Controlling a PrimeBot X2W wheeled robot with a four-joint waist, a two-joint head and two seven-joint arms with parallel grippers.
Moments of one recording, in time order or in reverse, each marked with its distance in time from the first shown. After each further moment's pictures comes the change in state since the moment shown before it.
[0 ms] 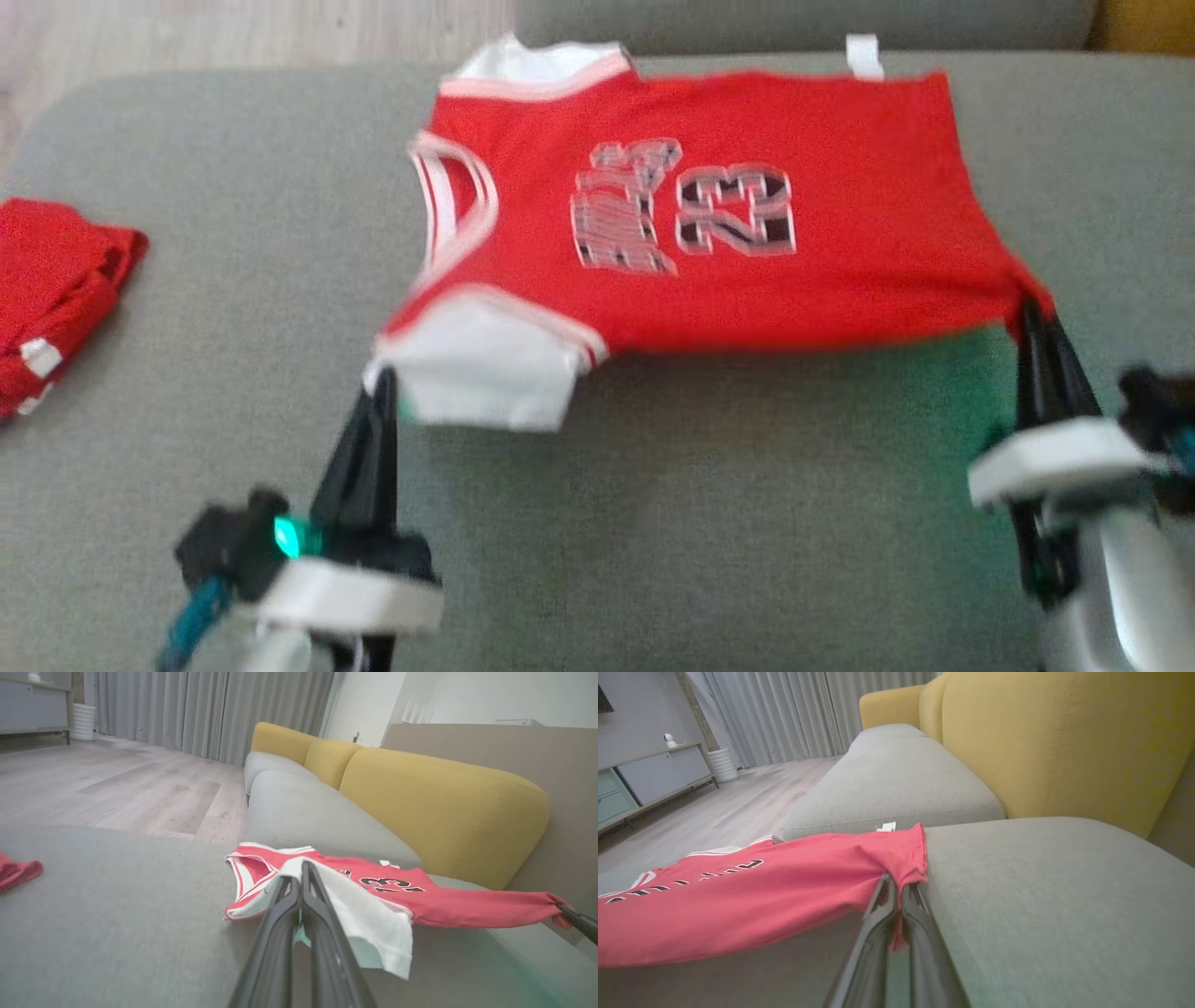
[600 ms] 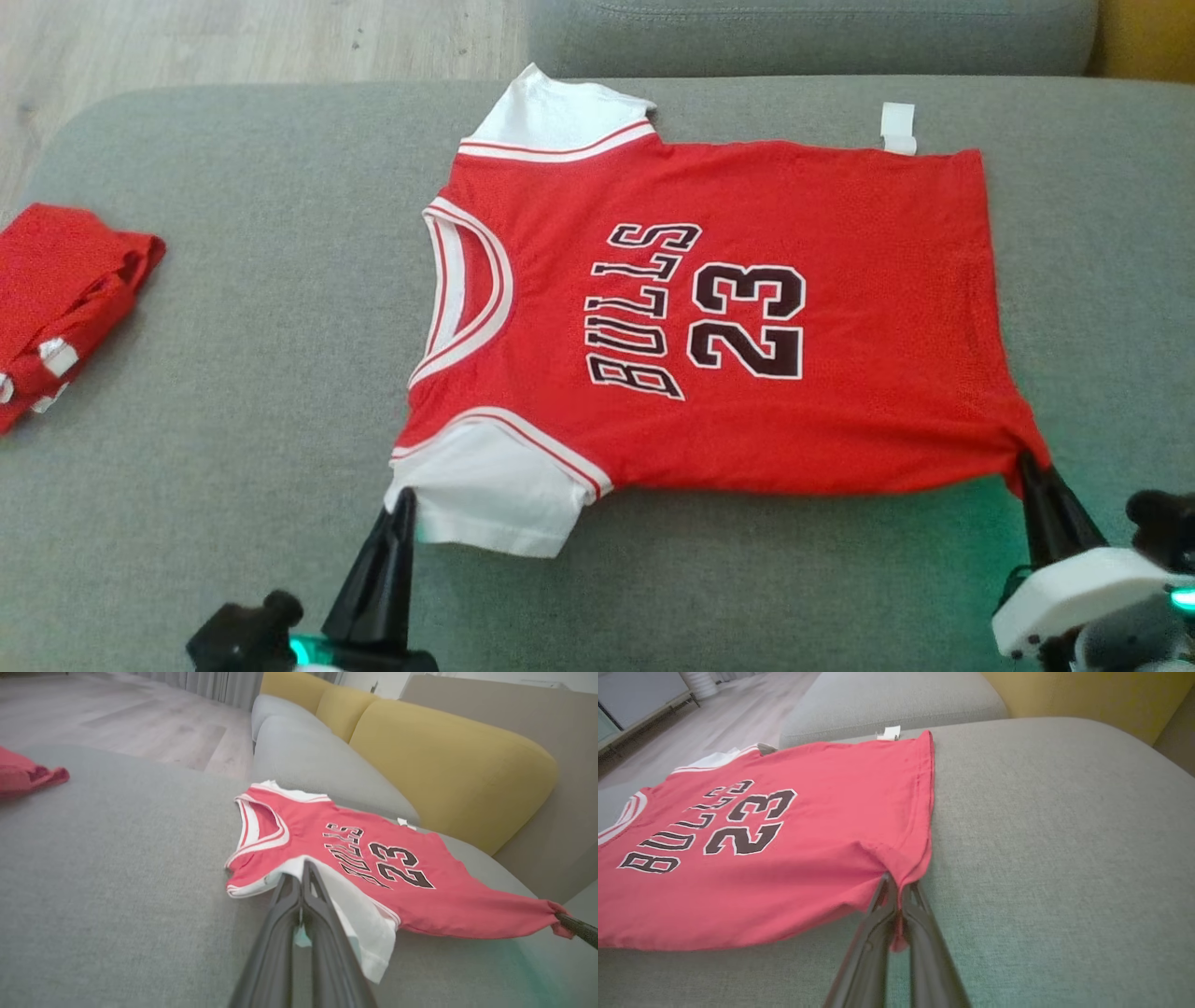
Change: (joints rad) left arm 0.285 0.067 -0.038 -0.193 -0.043 0.070 0.092; right arm 0.433 0.017 -0.015 -0.435 0.070 0.000 0.355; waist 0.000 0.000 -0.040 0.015
